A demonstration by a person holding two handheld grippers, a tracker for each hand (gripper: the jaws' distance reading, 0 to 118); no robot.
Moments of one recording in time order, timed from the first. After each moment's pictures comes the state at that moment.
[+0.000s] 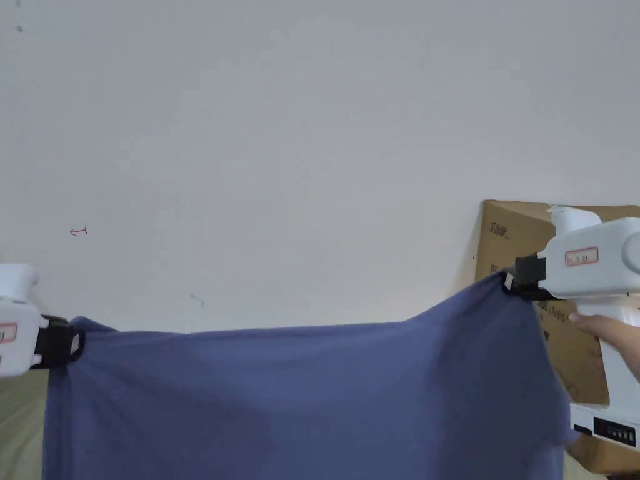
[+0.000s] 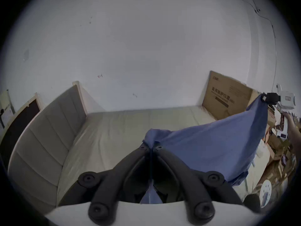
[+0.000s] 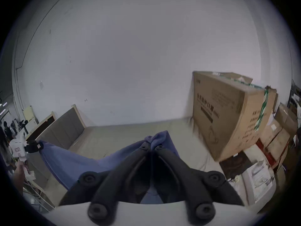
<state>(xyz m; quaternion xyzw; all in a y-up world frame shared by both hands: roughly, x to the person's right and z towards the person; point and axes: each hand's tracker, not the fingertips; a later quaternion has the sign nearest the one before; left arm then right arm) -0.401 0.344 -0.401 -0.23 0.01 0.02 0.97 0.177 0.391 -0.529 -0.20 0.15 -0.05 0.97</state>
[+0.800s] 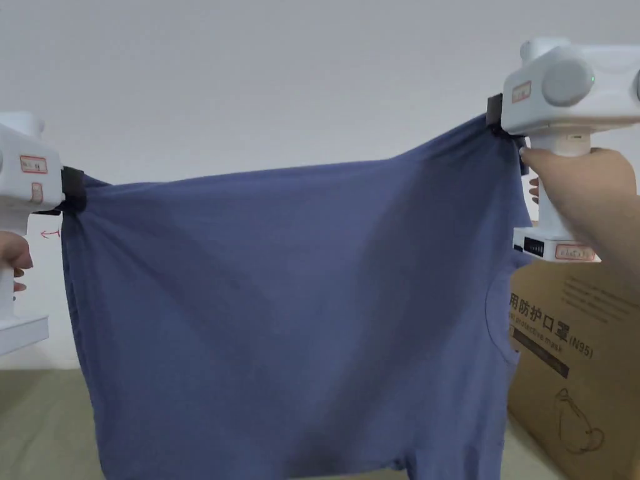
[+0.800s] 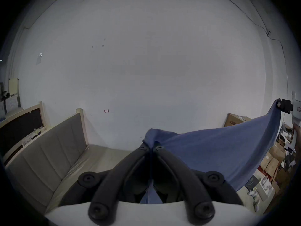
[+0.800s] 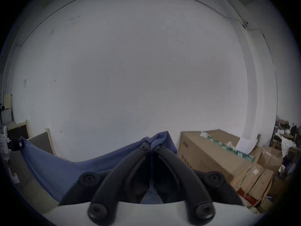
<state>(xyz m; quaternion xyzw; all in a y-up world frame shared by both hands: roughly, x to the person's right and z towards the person) -0.429 0.420 -0.578 -0.09 0.08 0.07 0.99 0.101 0.532 -0.672 -0.01 0.04 0.03 1.00</state>
